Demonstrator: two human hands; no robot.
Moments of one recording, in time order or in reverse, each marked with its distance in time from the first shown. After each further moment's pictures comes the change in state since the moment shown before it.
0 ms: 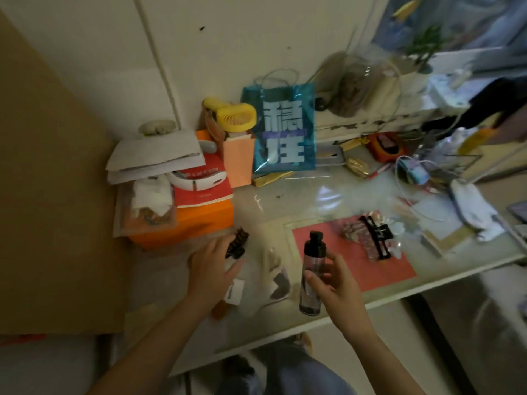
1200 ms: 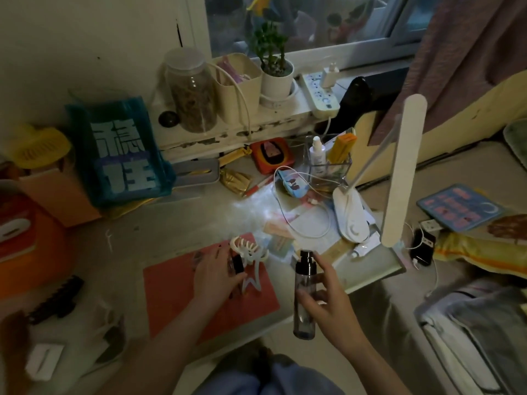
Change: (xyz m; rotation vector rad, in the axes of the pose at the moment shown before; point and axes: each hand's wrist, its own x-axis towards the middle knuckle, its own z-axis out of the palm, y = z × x) left_hand 0.112 0.313 0.256 0.151 -0.209 -0.078; right_hand 0.074 0.054 -0.368 -0.047 0.013 0.058
